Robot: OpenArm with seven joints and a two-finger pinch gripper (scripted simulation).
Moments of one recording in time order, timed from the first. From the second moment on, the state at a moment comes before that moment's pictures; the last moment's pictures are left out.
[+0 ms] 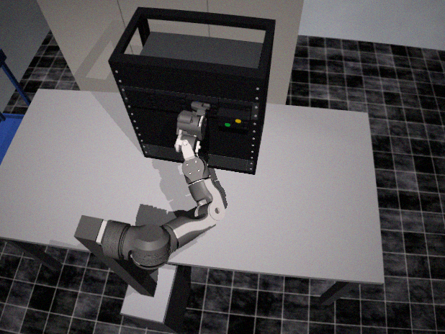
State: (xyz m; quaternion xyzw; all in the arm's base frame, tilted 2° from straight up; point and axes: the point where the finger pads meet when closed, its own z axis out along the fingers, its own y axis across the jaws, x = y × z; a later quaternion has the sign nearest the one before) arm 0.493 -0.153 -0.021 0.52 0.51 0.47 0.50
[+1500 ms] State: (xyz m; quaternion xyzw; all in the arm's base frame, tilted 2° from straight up) arm 0.496 -0.153 -0.021 0.53 0.51 0.47 0.49
